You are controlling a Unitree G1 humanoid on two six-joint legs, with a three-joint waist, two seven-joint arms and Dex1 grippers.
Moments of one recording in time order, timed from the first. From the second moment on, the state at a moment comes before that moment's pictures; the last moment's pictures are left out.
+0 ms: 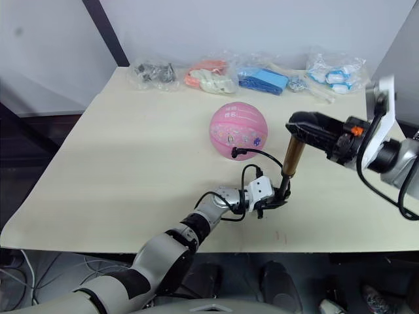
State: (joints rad) left arm -0.72 -0.10 -0.32 1.19 0.21 -0.48 -0.79; right arm -0.28 -0.88 -0.37 -0.46 1.42 0.92 0.39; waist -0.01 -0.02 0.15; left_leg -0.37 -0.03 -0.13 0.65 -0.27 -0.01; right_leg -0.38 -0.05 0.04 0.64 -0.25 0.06
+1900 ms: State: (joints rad) left arm -0.72 -0.11 -0.32 1.19 0.20 -0.47 -0.79; right arm -0.31 -0.84 -0.37 -0.44 1.45 0.92 0.36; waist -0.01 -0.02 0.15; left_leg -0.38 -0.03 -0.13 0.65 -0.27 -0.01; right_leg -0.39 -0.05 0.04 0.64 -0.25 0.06
